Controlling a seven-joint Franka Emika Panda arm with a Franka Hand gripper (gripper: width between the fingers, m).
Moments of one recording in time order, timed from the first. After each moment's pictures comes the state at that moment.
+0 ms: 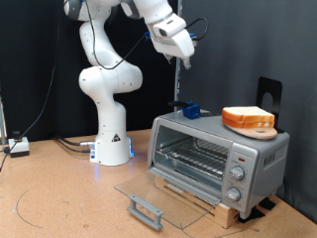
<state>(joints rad) 0.17 -0.88 0.02 -2.64 0.50 1.81 -0.76</state>
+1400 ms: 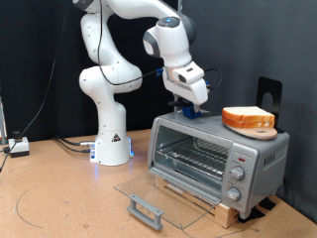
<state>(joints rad) 0.21 -0.70 0.22 -2.81 0.58 2.10 -0.83</state>
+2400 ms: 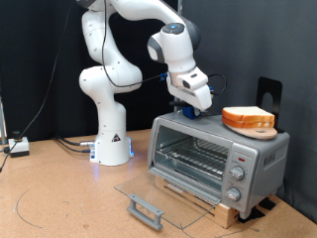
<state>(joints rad) 0.21 -0.64 0.25 -2.81 0.61 2.15 -0.83</state>
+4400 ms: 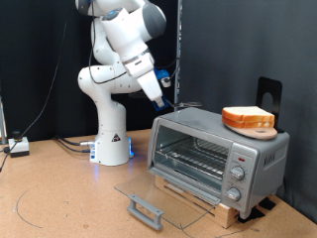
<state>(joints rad) -0.09 -0.78 -0.04 -2.81 0.56 2.05 -0.87</state>
